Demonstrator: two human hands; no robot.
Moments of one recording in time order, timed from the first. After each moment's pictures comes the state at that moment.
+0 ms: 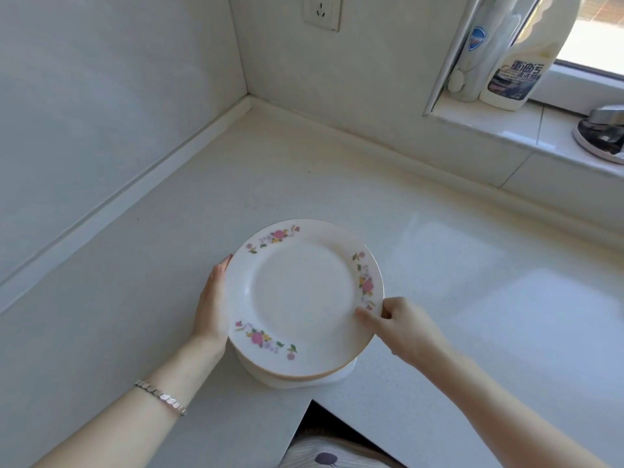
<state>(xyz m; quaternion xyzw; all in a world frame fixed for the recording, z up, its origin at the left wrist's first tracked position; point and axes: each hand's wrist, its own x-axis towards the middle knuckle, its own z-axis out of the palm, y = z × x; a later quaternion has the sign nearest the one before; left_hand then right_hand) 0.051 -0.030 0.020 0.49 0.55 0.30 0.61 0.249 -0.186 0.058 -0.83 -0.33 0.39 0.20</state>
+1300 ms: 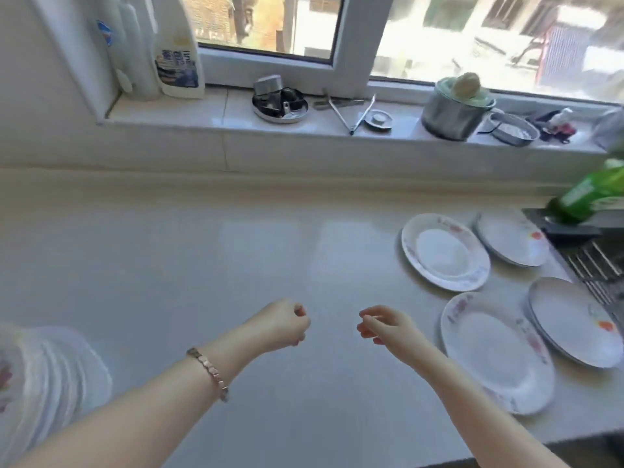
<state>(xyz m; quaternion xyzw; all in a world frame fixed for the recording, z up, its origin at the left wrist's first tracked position) 0.375 -0.297 0.027 0.82 0.19 -0.30 0.45 0.420 -0.489 0.038 -0.84 0.02 0.33 0.42</state>
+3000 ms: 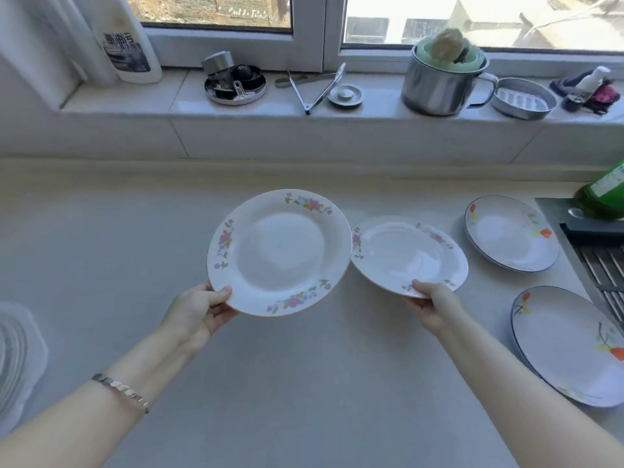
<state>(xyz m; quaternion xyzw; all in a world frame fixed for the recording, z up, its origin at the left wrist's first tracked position) 0.413 -0.370 0.034 0.44 0.47 0.02 0.77 0.583 -0.655 -0.015 -0.49 0.35 0.24 0.76</state>
